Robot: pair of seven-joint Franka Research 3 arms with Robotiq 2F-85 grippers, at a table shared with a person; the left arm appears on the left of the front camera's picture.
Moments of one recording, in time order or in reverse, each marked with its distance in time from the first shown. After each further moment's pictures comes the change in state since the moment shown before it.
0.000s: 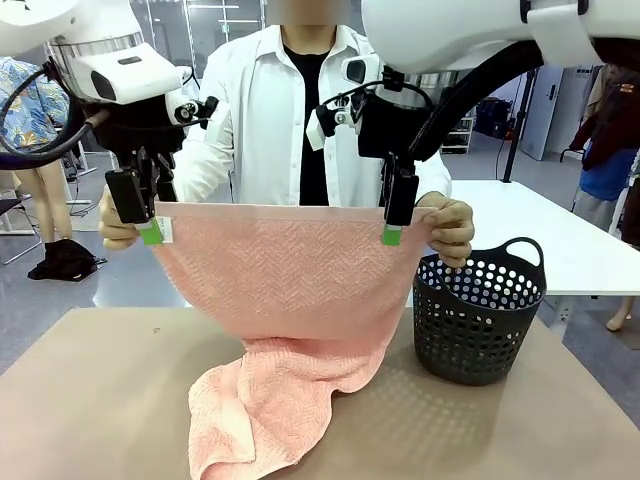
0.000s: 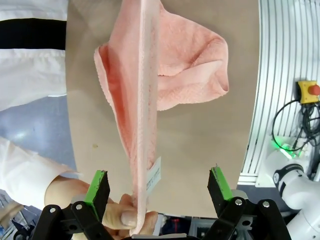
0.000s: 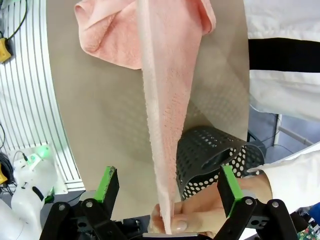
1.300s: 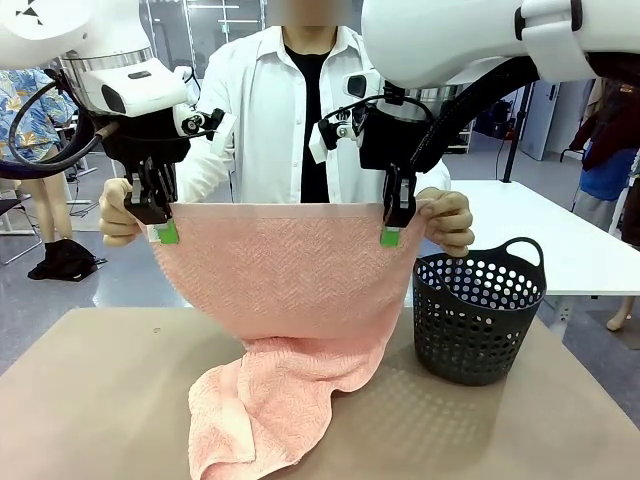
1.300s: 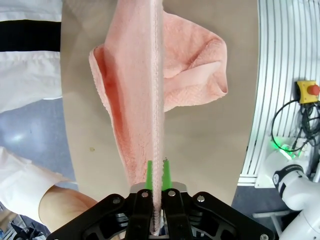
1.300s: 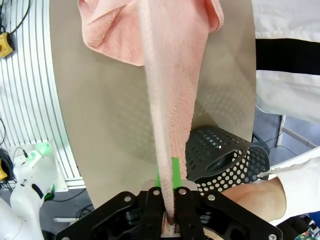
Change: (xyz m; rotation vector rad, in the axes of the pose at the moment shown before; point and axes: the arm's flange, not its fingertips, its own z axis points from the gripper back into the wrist) left arm 0.003 0.003 -0.012 -0.019 0.001 -0.007; right arm -0.002 0.000 -0.012 0.020 0.010 0.014
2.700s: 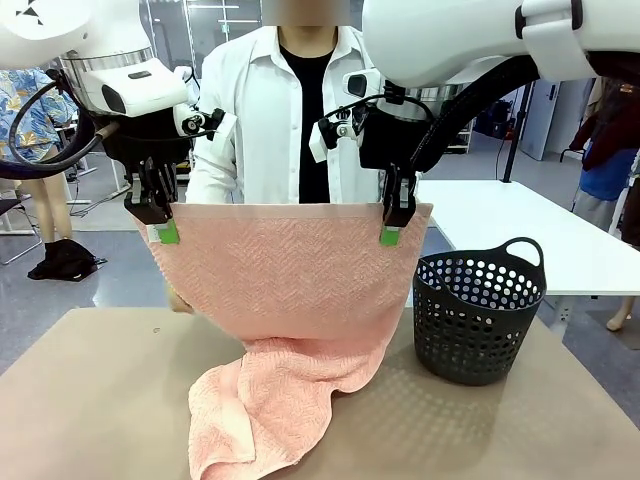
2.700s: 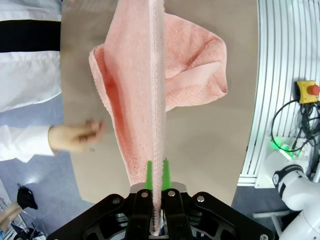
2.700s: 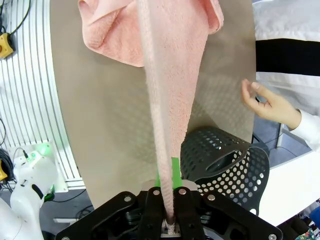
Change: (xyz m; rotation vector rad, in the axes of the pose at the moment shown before) left arm 0.000 0.000 0.000 0.000 -0.001 -0.001; right arm 0.000 0.000 0.000 0.001 -0.005 0.001
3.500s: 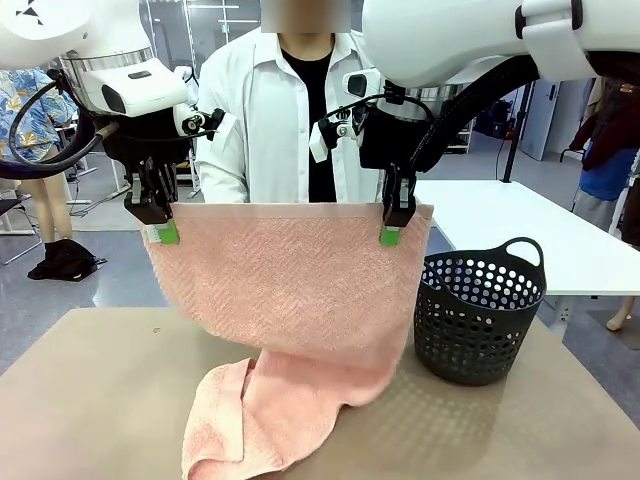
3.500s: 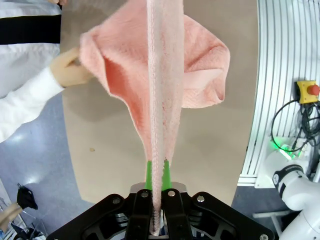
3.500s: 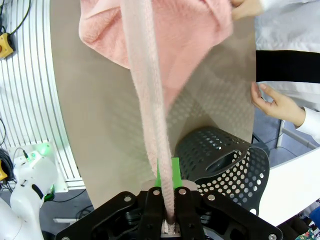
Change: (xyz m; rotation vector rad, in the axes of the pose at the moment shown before) left arm 0.000 0.000 0.000 0.000 0.000 0.000; right arm 0.000 0.000 0.000 0.000 0.000 0.000
